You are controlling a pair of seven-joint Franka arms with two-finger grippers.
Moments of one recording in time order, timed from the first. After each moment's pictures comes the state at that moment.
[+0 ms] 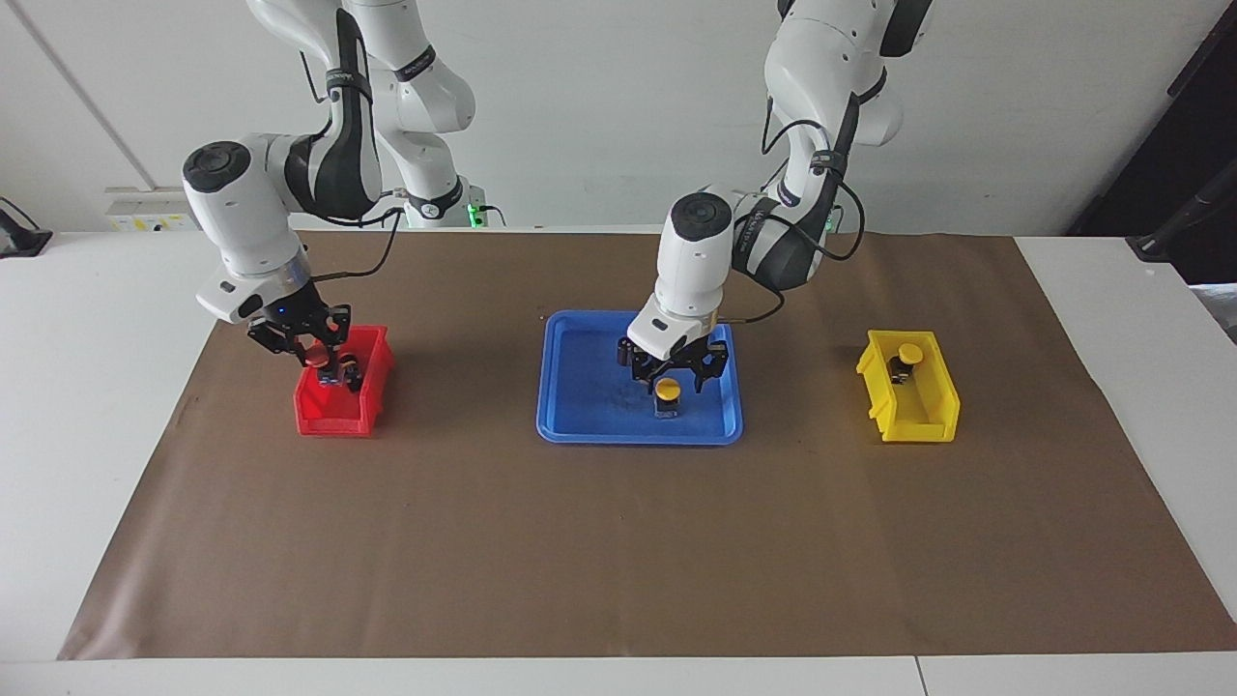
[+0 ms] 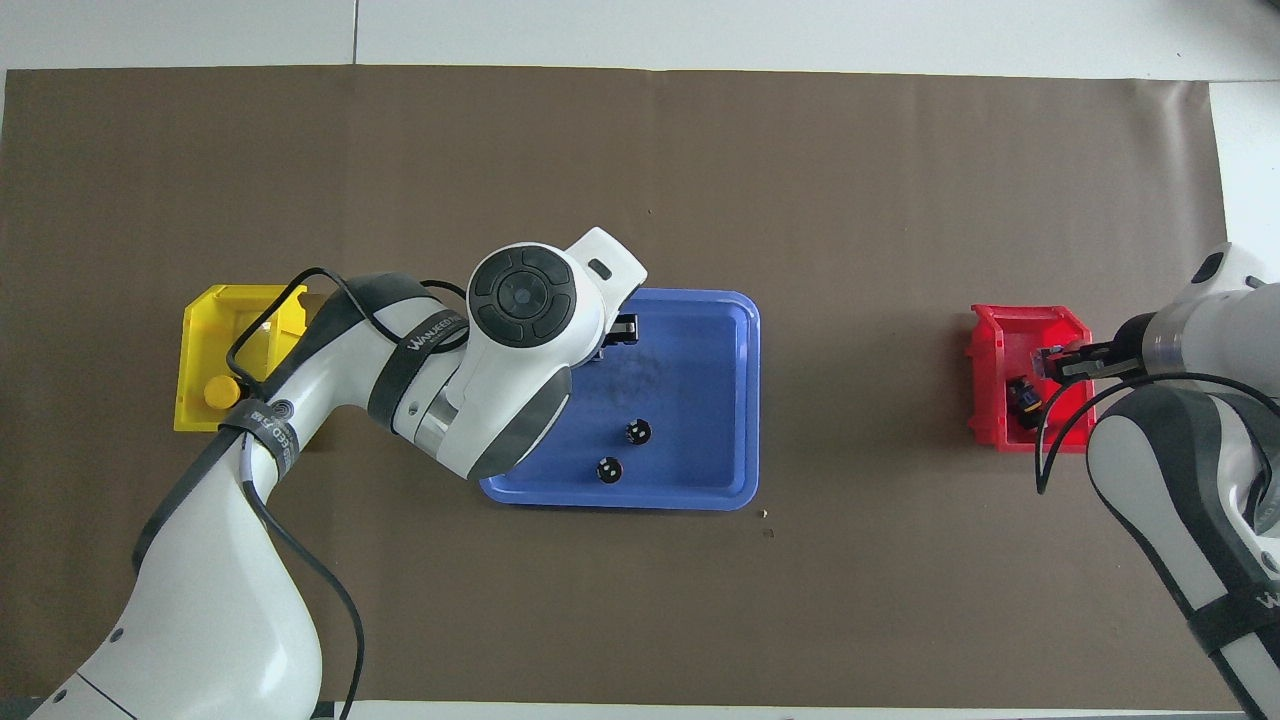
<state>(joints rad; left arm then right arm) -0.61 0.34 -0.08 -1.80 0.07 2.22 -0.65 -0.11 -0.06 -0.02 -2.27 -0.06 2.29 -0.31</state>
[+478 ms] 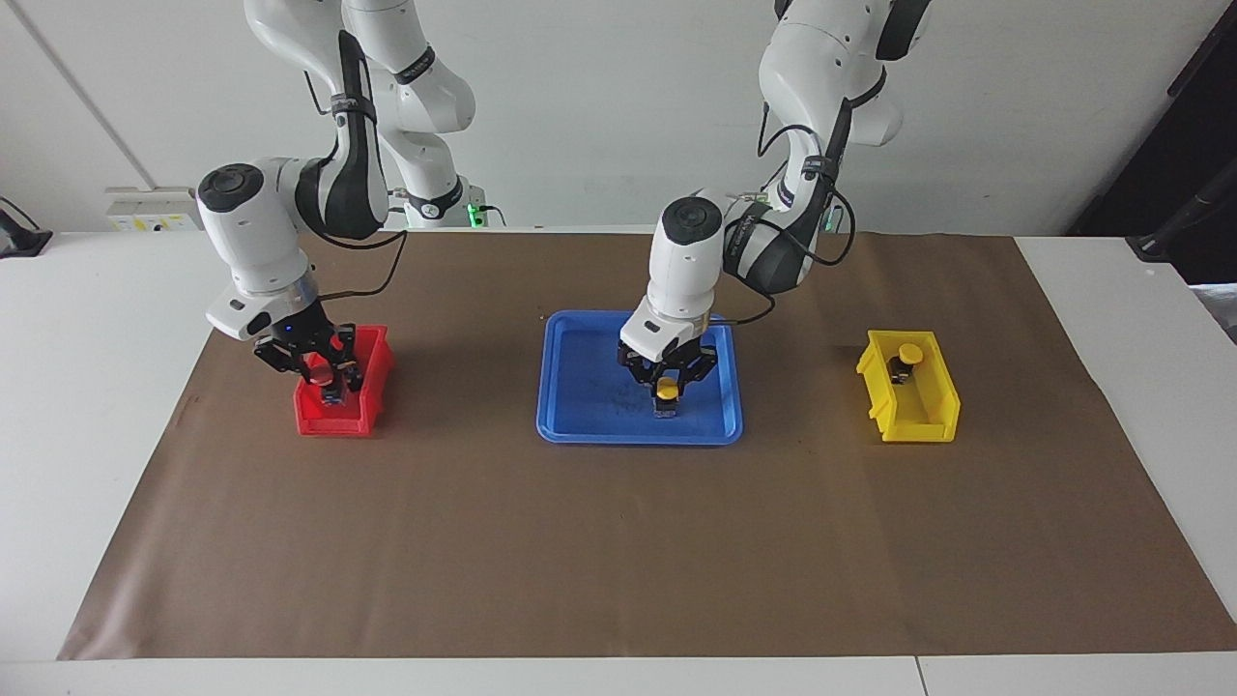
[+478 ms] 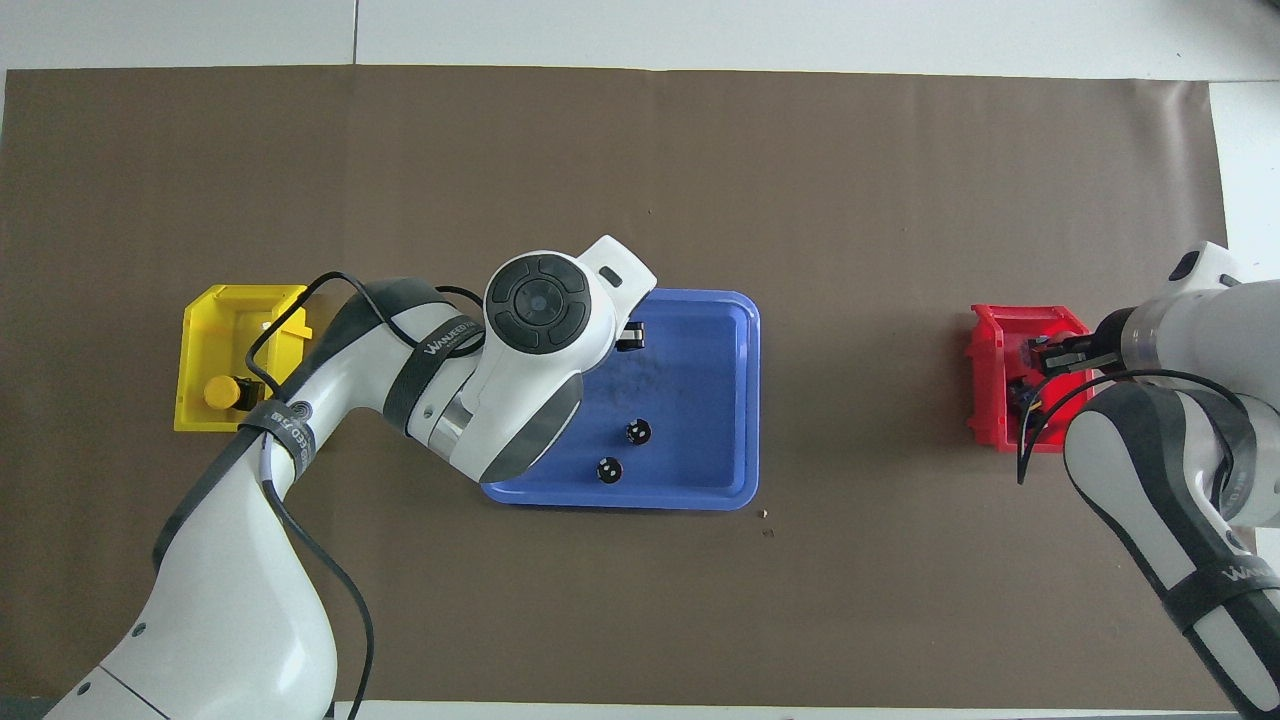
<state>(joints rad) -0.62 0.36 -0.08 -1.80 0.07 2.22 -0.67 -0.11 -0.02 -0.01 -2.28 -0.06 2.37 -0.31</state>
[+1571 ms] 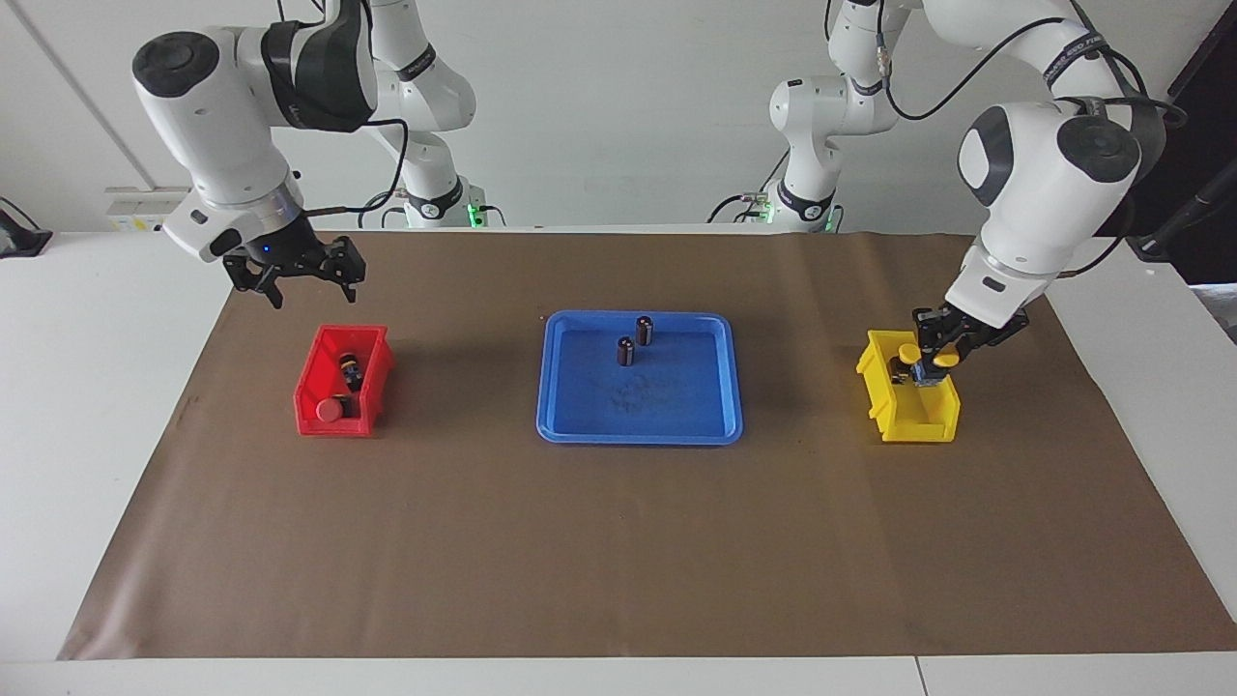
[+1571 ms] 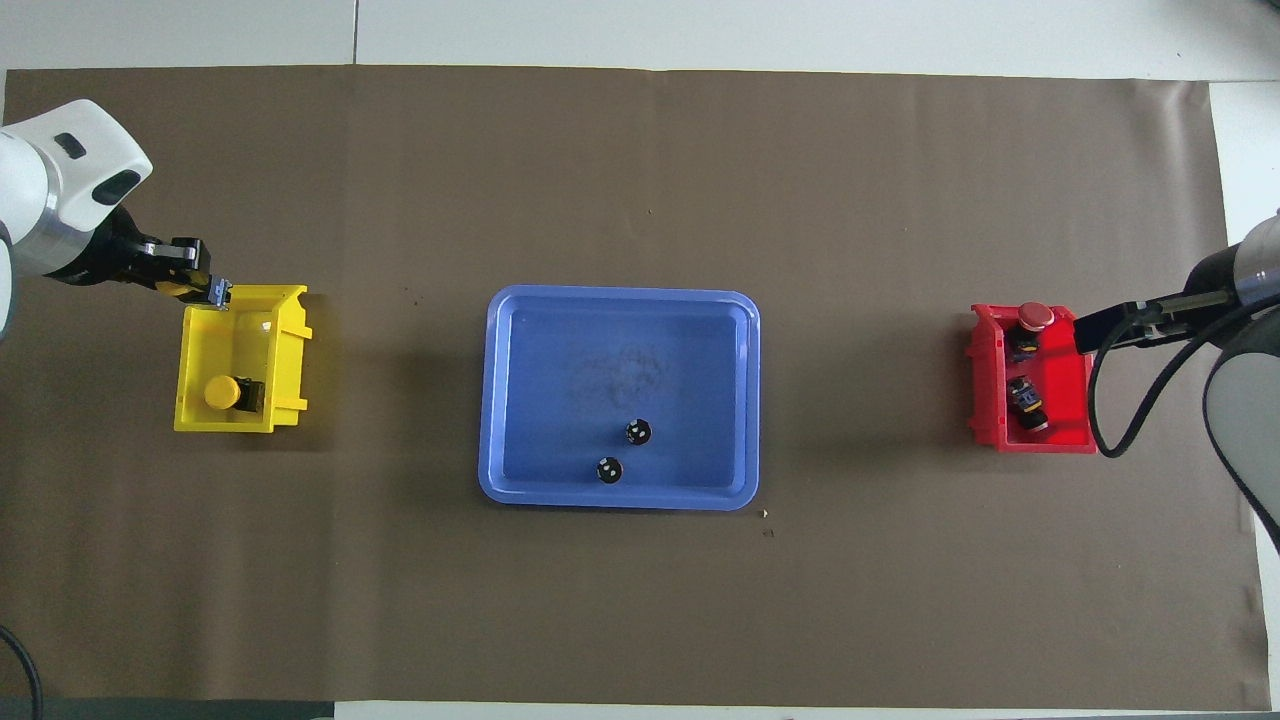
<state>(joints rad) -0.03 0.09 -0.04 -1.82 0.07 1.92 0.04 -0.02 -0.07 0.00 -1.78 -0.05 1.65 -0.12</state>
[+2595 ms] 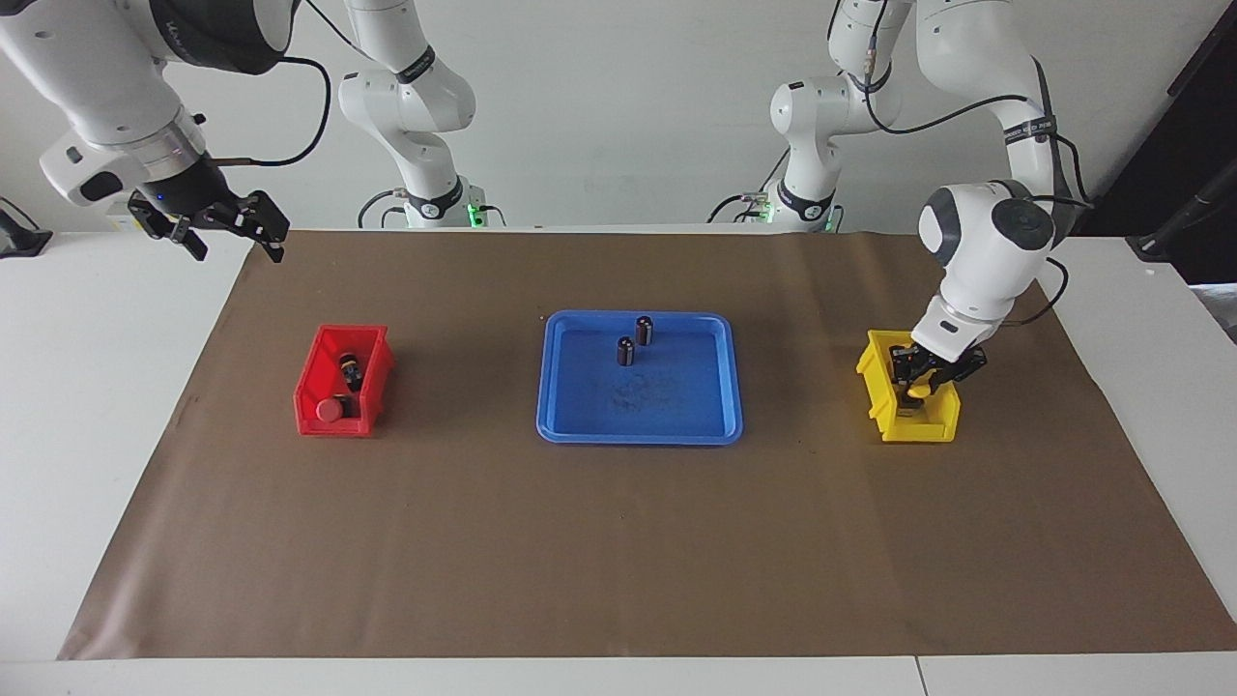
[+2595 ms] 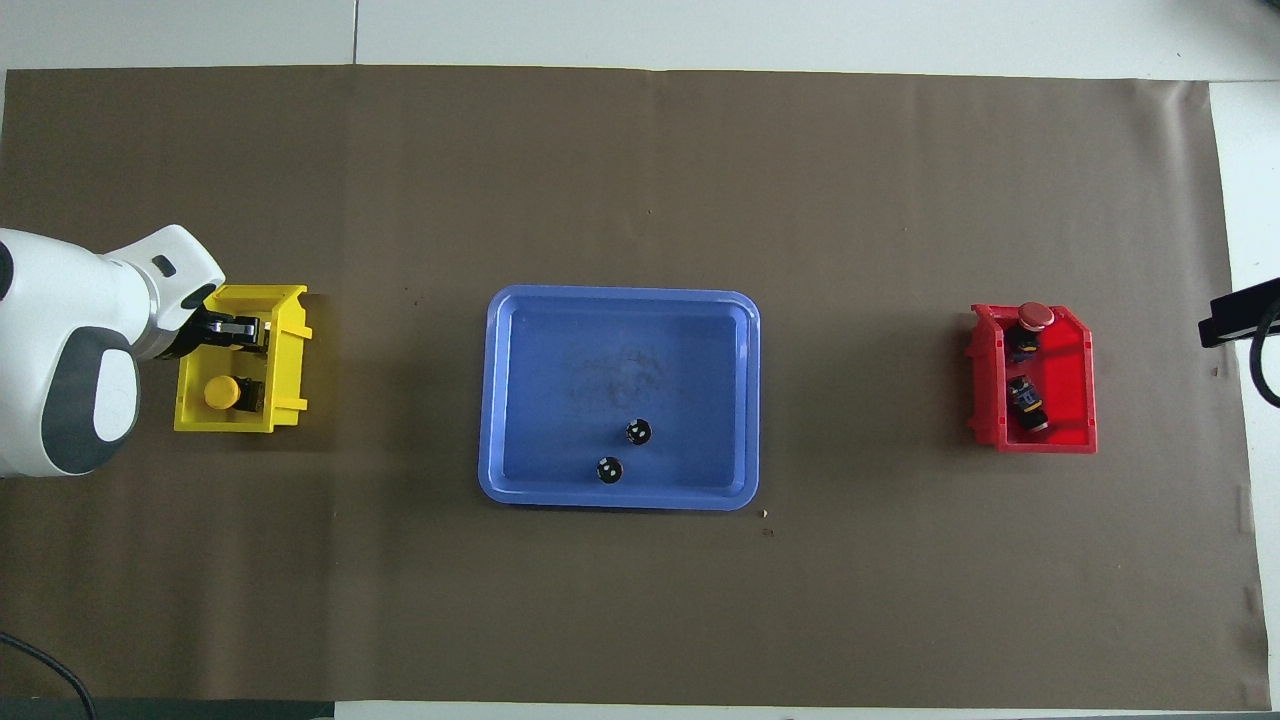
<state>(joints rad) 0.01 0.08 -0.05 -2.16 0.07 2.31 0.07 -0.07 -0.02 -0.06 -1.60 -0.05 1.49 -0.12</state>
